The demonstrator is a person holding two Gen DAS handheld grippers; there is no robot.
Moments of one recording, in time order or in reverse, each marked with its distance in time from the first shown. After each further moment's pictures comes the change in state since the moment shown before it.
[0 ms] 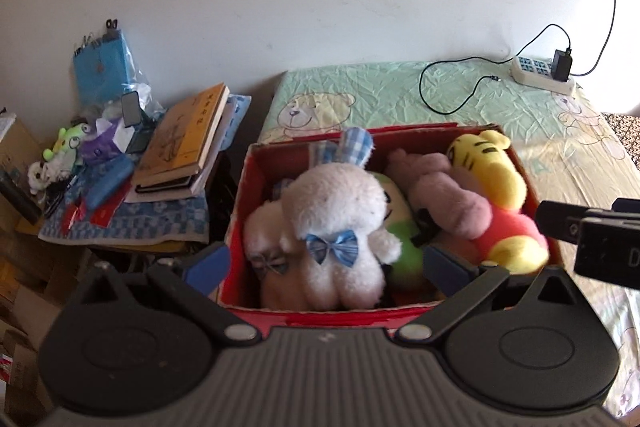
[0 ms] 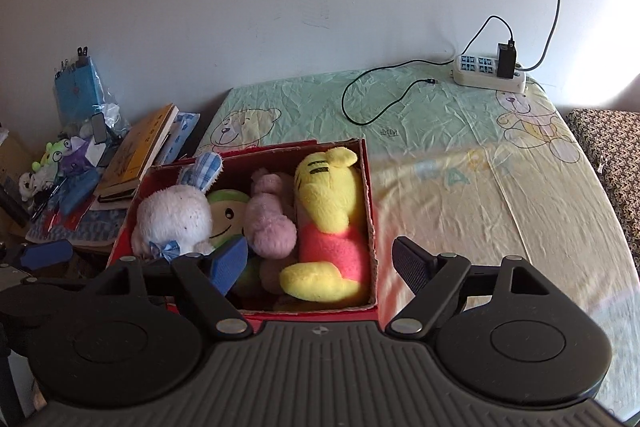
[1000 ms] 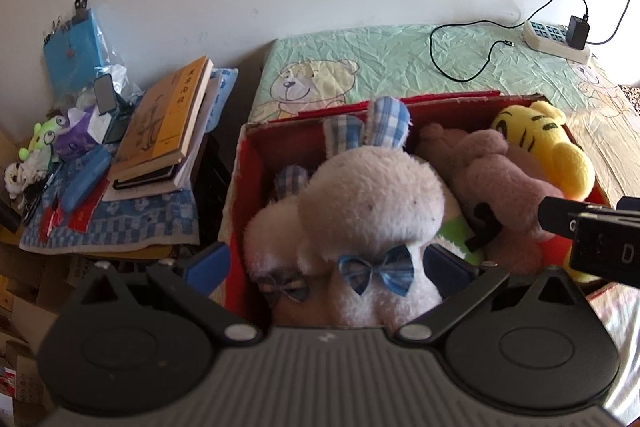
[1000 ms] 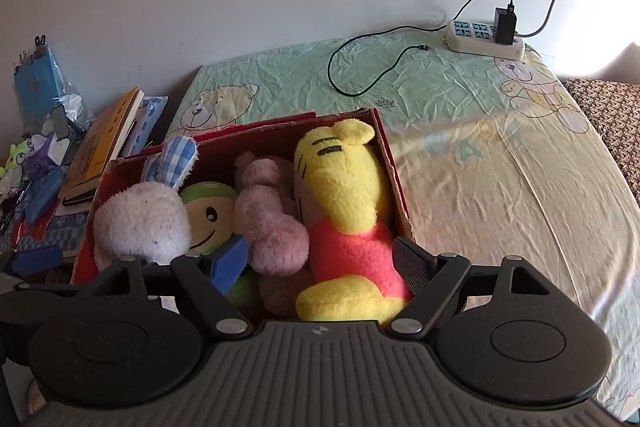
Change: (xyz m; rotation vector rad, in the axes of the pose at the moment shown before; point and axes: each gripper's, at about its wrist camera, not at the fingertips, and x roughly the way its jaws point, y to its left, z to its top) left arm 0.073 0.023 0.010 0.042 0.088 -0.035; right arm 0.065 0.022 0.001 0.051 0.068 -0.089
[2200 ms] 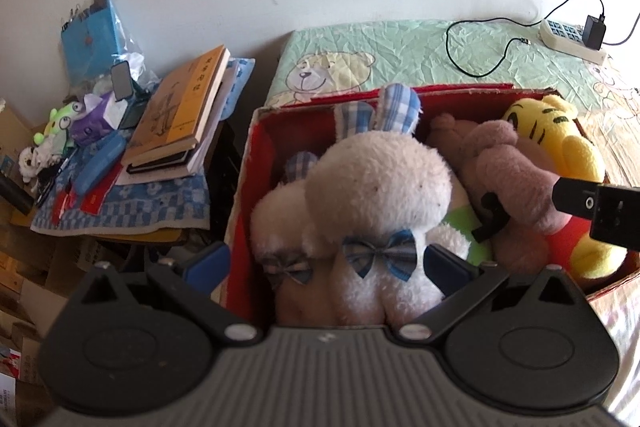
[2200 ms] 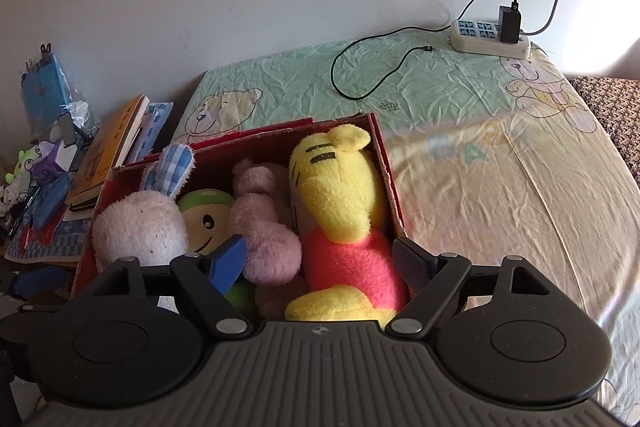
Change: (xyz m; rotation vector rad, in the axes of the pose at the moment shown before) left arm -0.005 -0.005 -0.008 -0.031 0.012 0.053; right arm 0.000 -0.008 0.002 0.009 -0.009 0.036
